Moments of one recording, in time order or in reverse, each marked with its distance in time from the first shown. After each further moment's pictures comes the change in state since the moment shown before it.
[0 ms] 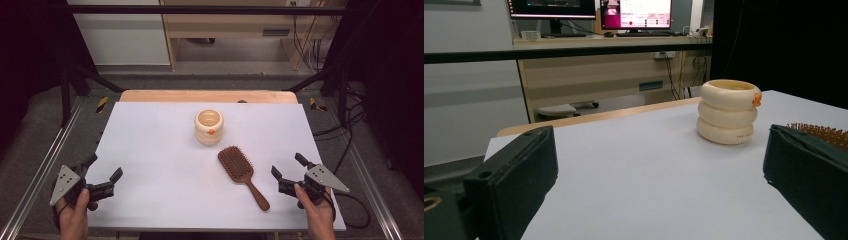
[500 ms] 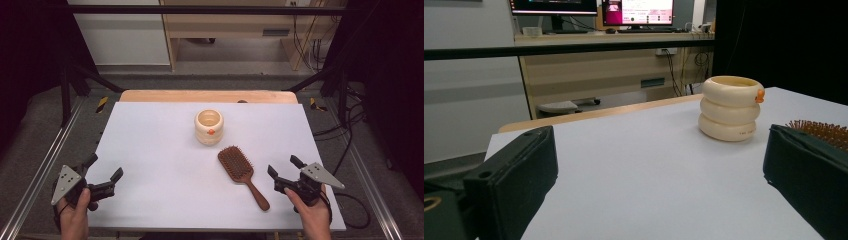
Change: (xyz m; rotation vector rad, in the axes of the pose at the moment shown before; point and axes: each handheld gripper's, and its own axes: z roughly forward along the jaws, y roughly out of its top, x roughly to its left) left arm -0.001 -0.001 0.002 0.013 0.007 0.000; right arm 0.016 0.009 0.003 0.101 -0.018 0.073
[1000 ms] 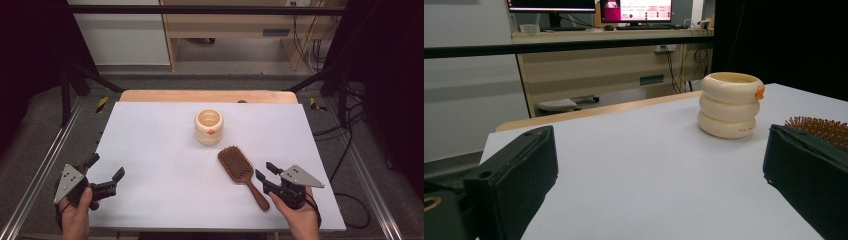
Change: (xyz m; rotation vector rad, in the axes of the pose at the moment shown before) left arm -0.002 0.000 0.003 0.012 -0.006 0.010; right arm 0.039 0.002 0.008 0.116 0.089 -0.113
